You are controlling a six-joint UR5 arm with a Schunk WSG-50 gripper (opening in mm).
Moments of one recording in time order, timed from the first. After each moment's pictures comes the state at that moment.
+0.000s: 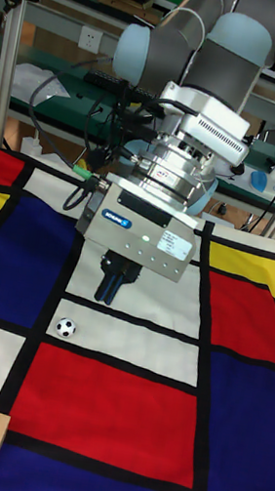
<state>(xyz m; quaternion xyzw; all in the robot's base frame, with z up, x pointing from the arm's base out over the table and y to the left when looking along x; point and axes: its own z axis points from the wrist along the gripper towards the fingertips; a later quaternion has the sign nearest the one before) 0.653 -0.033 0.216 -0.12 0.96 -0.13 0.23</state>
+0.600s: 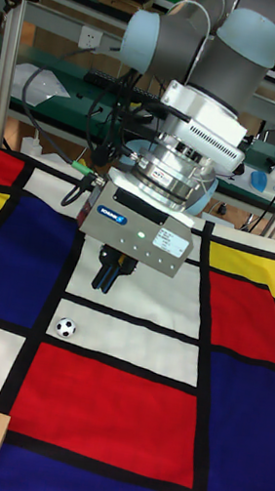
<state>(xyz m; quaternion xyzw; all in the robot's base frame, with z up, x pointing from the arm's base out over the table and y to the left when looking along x) 0.622 -0.034 0.205 -0.07 0.98 -0.12 0.16</state>
